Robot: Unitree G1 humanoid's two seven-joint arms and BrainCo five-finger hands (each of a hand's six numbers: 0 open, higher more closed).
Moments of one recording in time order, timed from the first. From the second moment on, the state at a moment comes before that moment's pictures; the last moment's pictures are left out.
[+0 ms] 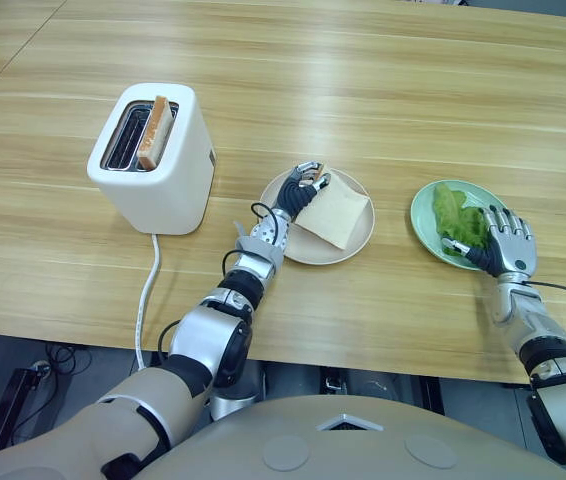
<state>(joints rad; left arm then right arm) -0.65 -0.10 -0.13 1.13 0.19 -0.47 0.10 -0.21 -0.63 0.24 0.94 -0.78 -0.14 -0.68</state>
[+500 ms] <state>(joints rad) -0.65 -0.06 -0.17 1.09 0.29 -0.49 0.25 -0.22 -0.64 0.27 0.92 -0.78 -0.13 -0.73</state>
